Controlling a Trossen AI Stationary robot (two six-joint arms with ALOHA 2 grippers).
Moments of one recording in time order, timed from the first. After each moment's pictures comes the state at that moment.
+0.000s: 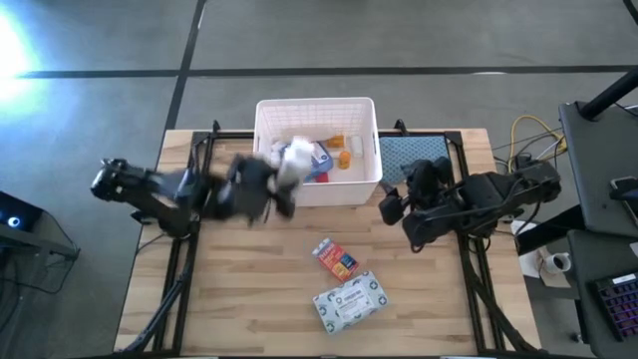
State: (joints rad) left arm -0.27 1.35 1.54 -0.85 -0.88 -0.76; right arm 0.41 1.50 1.81 -1.50 0.99 1.15
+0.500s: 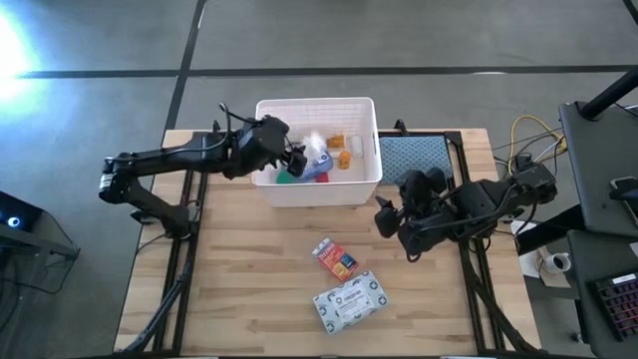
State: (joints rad) left arm 0.13 1.39 1.54 -0.78 -0.63 -0.47; right arm 0.44 1.53 1.81 -1.48 0.89 1.20
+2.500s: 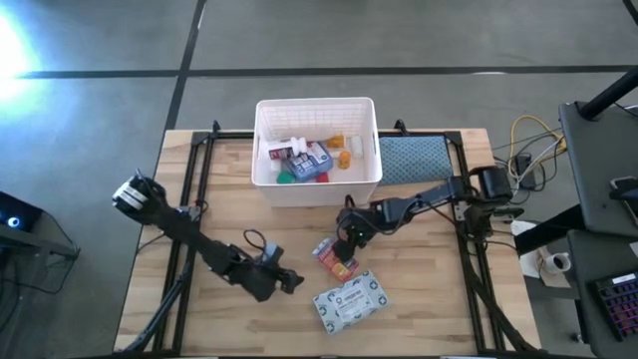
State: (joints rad) left arm -0.57 1.60 0.77 0.01 -0.47 -1.63; right arm 0.06 1.85 0.95 -0.12 -0.24 0.96
